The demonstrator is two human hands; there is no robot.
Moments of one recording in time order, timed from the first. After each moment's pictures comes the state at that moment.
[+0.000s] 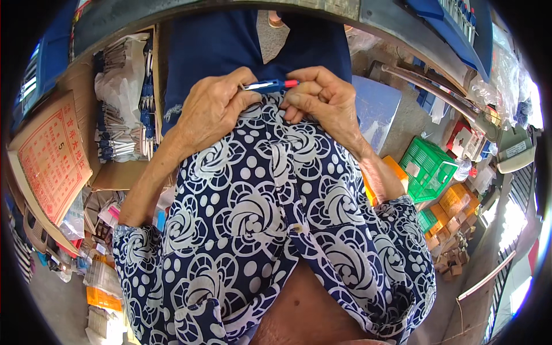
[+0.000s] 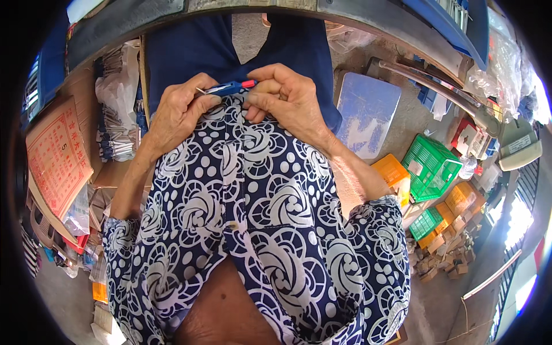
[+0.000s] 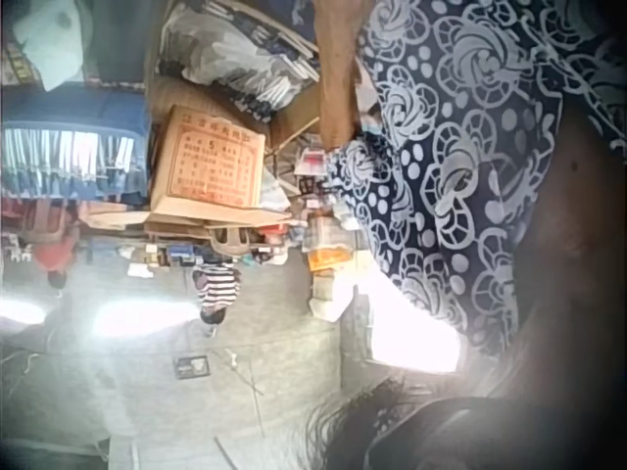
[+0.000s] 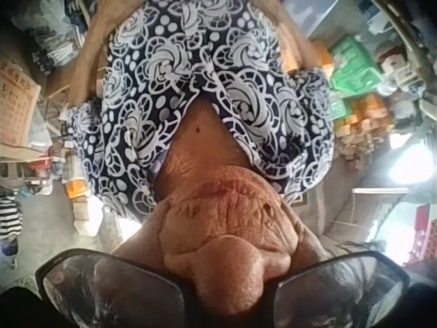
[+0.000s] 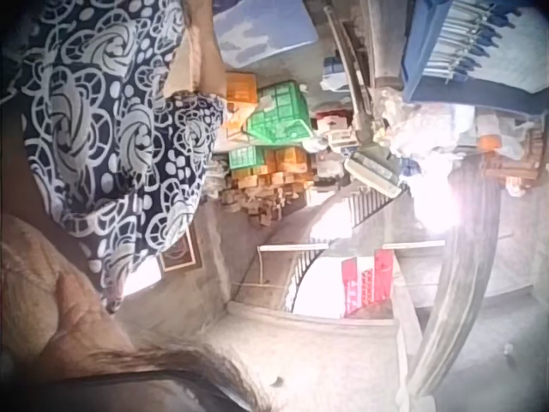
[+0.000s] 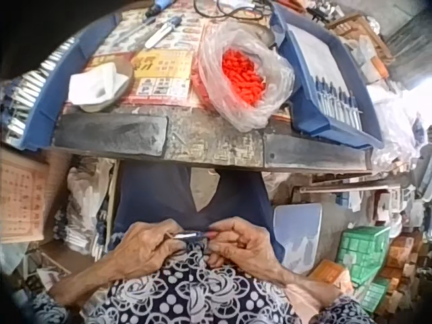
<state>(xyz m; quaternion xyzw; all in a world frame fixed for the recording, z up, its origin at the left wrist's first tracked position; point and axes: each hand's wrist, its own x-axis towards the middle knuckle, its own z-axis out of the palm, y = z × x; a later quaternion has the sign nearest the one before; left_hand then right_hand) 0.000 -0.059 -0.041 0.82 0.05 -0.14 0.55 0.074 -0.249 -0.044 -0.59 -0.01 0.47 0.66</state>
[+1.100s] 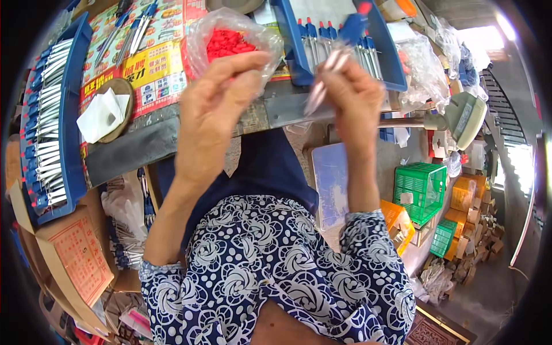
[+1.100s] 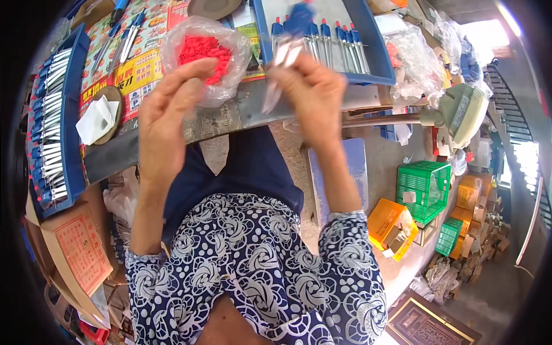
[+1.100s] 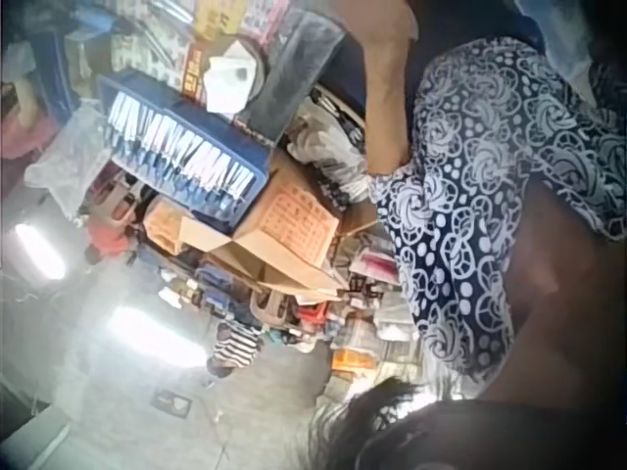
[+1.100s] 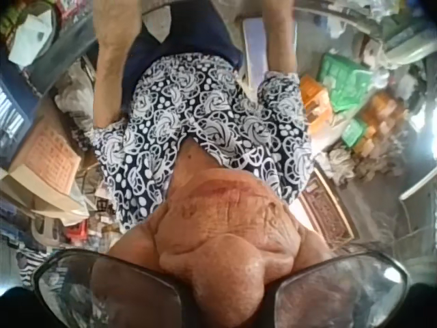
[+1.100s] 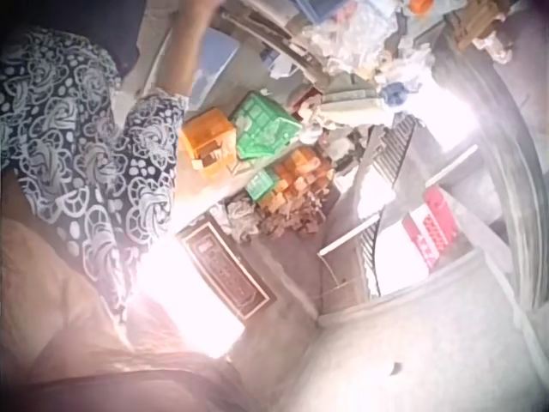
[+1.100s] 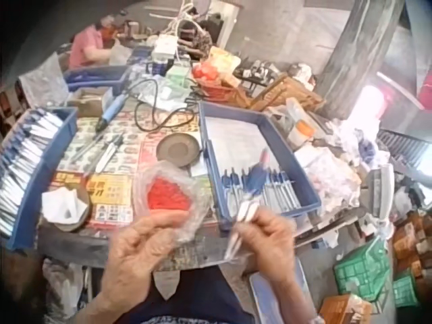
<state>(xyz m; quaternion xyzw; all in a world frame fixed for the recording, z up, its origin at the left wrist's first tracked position) 0.140 -0.085 0.047 0.57 0.01 0.11 0.81 0.202 -0.259 0.048 -0.74 -0.11 -0.01 0.66</state>
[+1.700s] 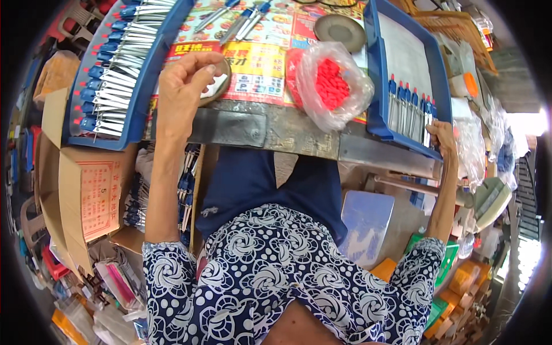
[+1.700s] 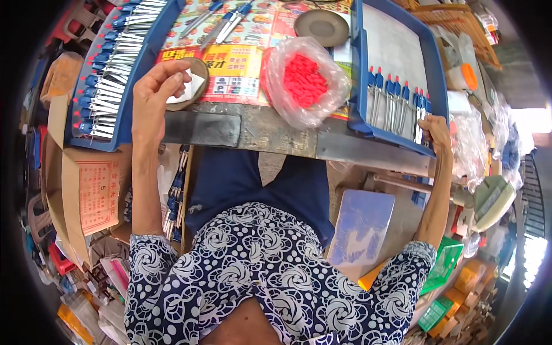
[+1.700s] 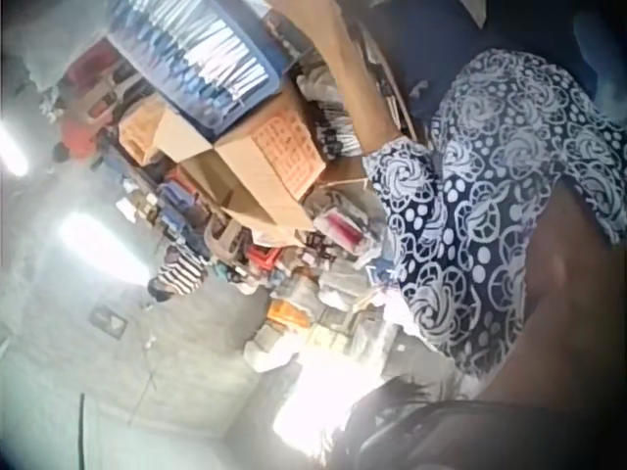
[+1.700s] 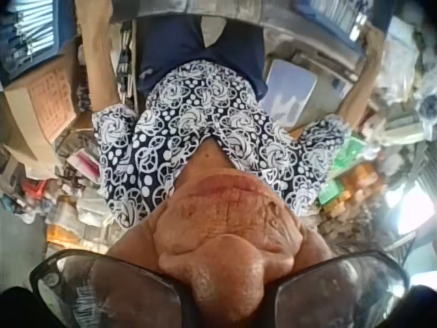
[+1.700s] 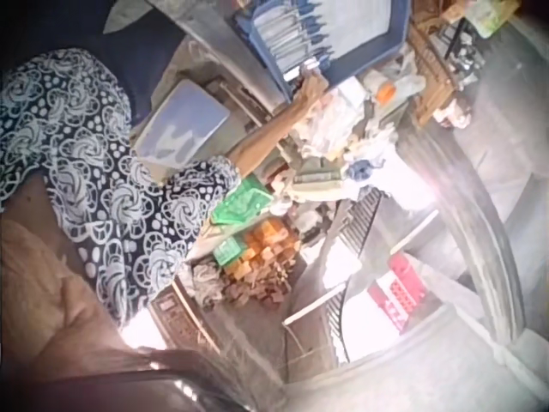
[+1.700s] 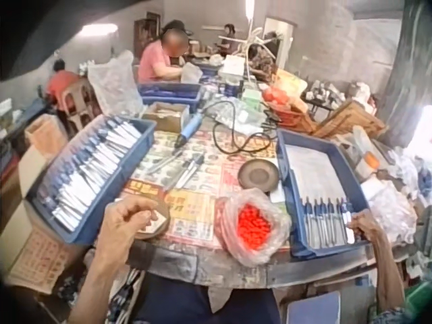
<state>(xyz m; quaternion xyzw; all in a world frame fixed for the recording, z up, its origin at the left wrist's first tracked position) 0.106 0.061 0.034 0.74 0.17 0.24 0.61 0.383 -0.410 0.013 -0.90 -0.02 0.21 0.37</state>
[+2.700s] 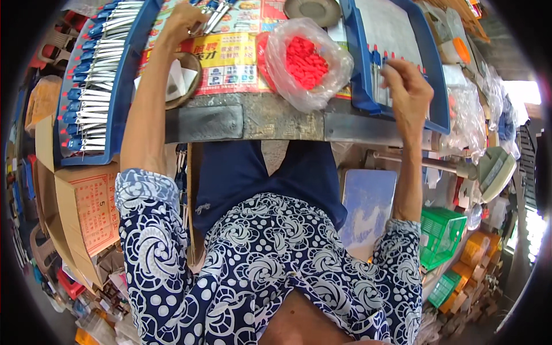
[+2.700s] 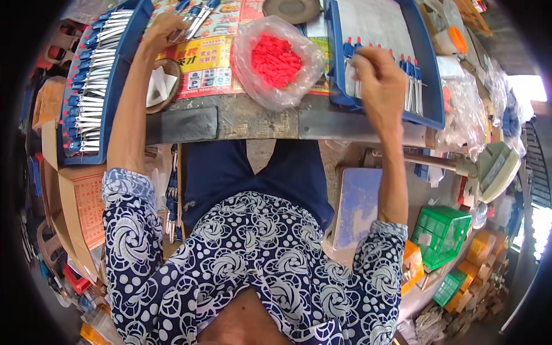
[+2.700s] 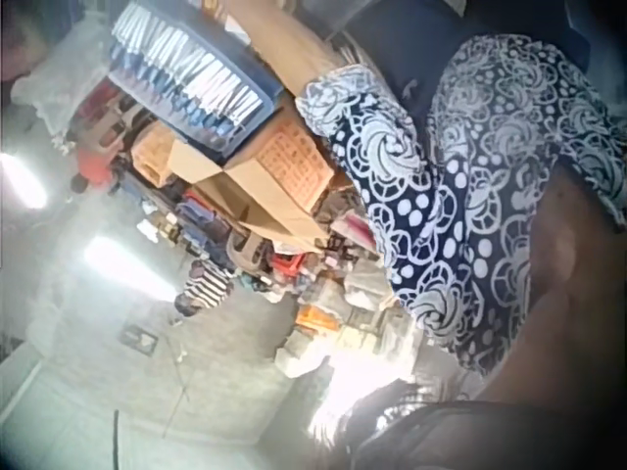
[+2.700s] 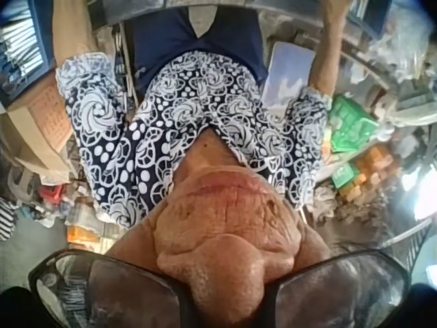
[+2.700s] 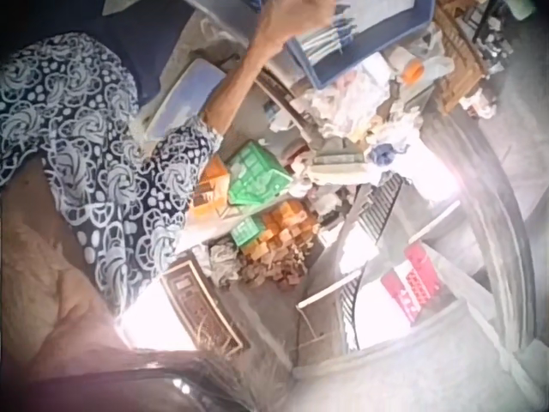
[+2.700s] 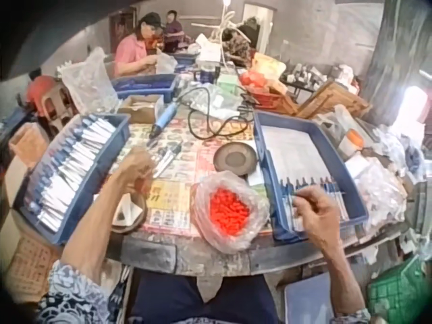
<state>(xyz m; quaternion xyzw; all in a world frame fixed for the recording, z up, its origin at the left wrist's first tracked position) 0.281 0.202 -0.060 0.81 0.09 0.04 0.58 0.266 -0.257 0.041 -0.82 -0.23 -0.09 0.51</state>
